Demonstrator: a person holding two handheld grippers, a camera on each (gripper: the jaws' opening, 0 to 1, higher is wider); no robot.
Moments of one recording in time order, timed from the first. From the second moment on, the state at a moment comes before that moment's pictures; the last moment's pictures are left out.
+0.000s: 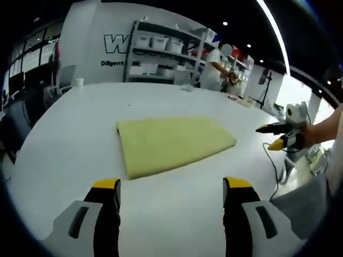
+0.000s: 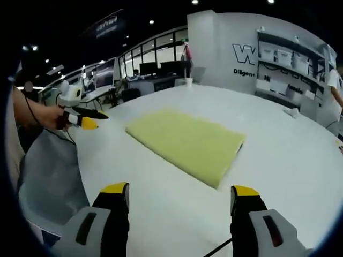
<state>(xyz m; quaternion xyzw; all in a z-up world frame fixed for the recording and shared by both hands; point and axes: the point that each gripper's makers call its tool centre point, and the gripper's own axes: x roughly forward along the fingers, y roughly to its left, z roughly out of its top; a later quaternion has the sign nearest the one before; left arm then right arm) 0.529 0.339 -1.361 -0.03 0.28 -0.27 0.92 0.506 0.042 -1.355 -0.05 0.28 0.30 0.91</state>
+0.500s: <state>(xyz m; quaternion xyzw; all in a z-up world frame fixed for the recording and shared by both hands) 0.500 0.346 -1.361 -0.03 0.28 -0.26 0.93 0.476 0.058 -1.352 -0.03 0.27 0.29 0.92</state>
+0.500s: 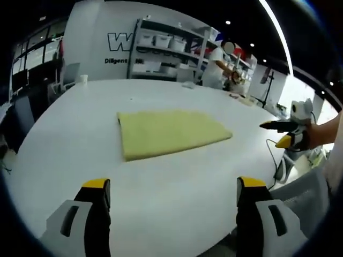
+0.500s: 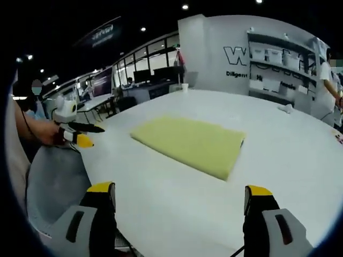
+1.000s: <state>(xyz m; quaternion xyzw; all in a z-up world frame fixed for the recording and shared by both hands) 0.503 0.350 -1.355 -0.05 0.26 -0.25 0.93 0.460 0.065 -1.352 -0.02 0.27 0.28 0.92</state>
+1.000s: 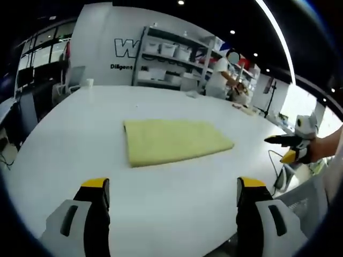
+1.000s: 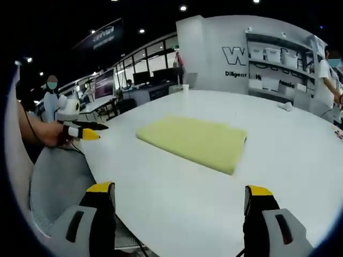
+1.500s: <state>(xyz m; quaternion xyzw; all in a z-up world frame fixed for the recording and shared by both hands) 0.505 0.341 -1.357 -0.05 0.26 -0.27 0.93 0.457 0.070 -1.351 -0.01 0.27 0.27 0.92</state>
